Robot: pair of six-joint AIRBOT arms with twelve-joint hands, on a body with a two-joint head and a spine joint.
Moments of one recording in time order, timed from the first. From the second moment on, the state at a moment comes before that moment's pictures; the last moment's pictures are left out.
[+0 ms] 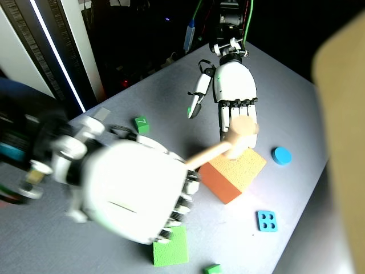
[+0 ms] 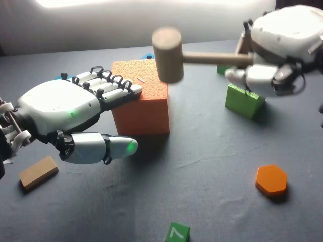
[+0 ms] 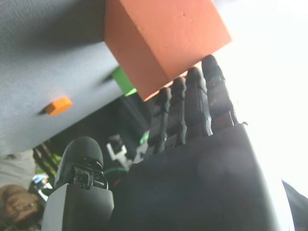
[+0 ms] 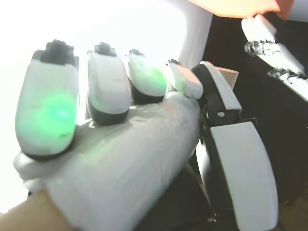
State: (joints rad) left arm 0.68 -0.96 1.08 0.04 -0.63 0.89; right arm -0.28 -0.97 0.88 1.00 0.46 -1.97
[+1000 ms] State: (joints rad) left arm 0.60 -0.93 1.08 0.05 -0.57 0.87; right arm -0.52 -1.16 0.98 0.71 0.52 -1.89
